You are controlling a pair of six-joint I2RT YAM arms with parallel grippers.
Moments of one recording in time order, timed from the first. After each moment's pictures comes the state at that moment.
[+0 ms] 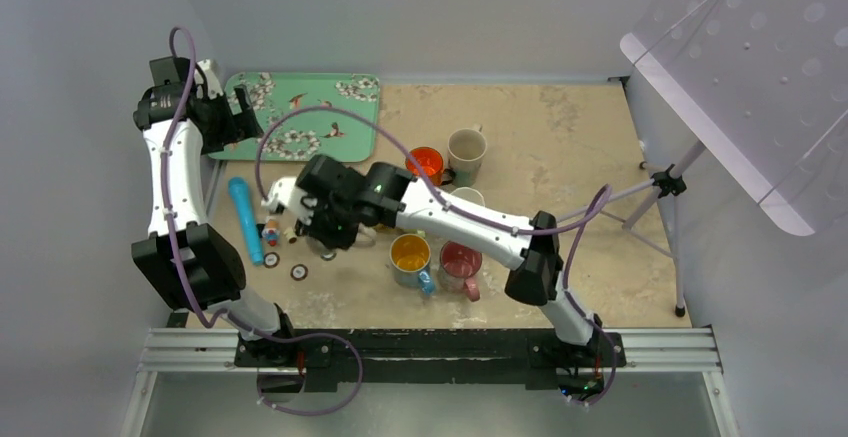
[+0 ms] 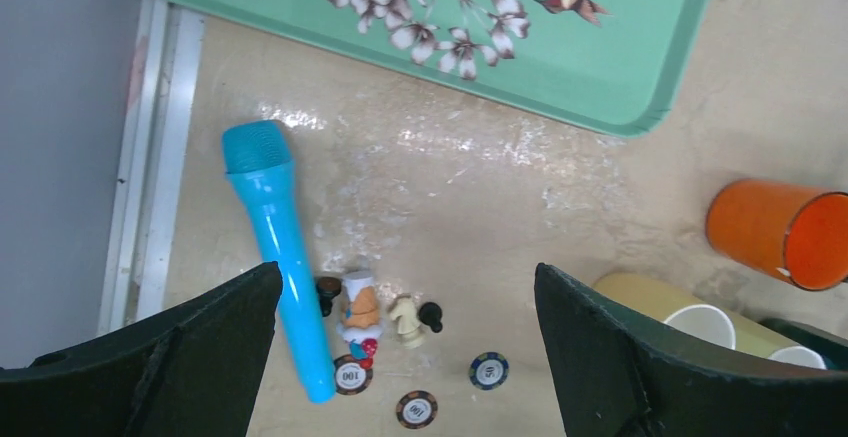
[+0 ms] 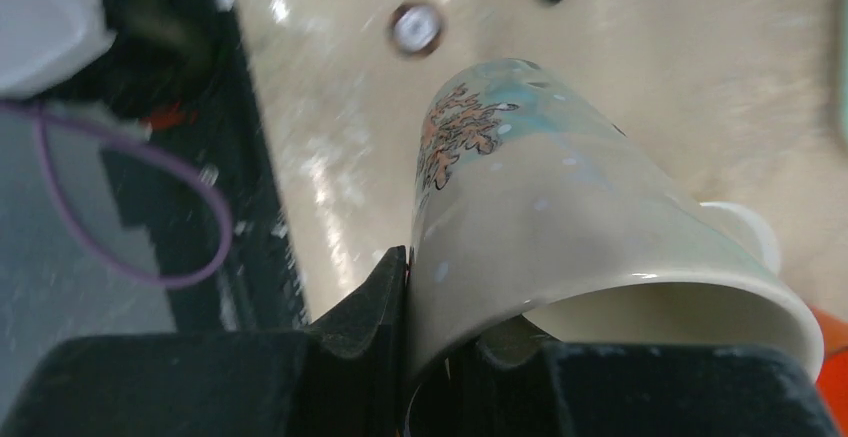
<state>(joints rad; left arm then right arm) 0.33 1.59 1.67 -0.98 0.23 -0.07 1.16 2.13 2.29 -0.99 -0.09 -0.14</state>
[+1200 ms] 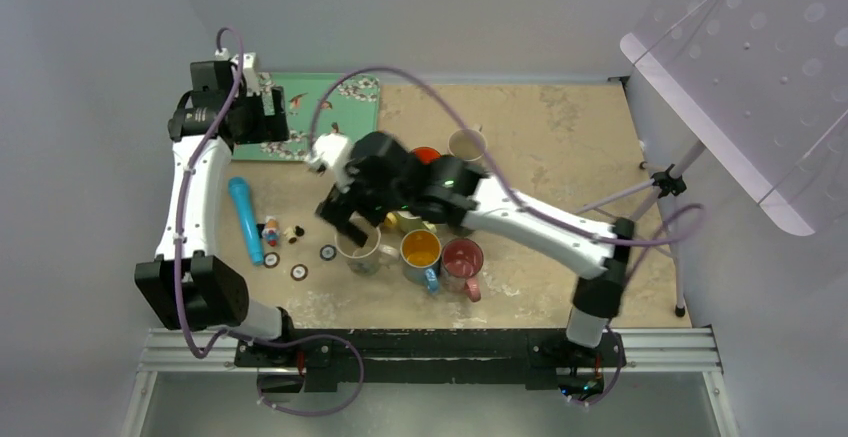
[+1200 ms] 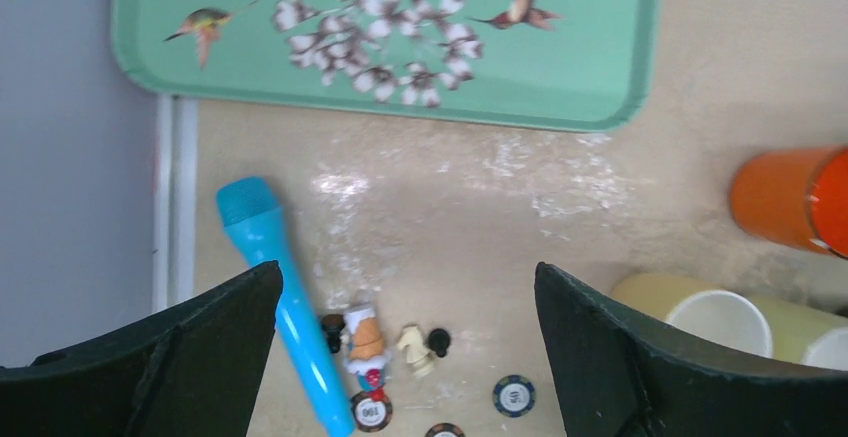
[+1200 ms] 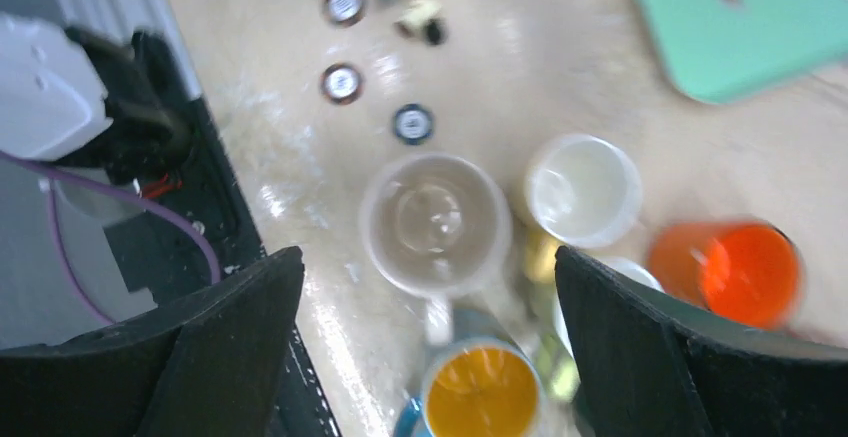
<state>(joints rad) 0.18 1.49 1.56 -0.86 0.05 0.01 1.21 1.93 2.07 -0.90 0.06 -0.07</state>
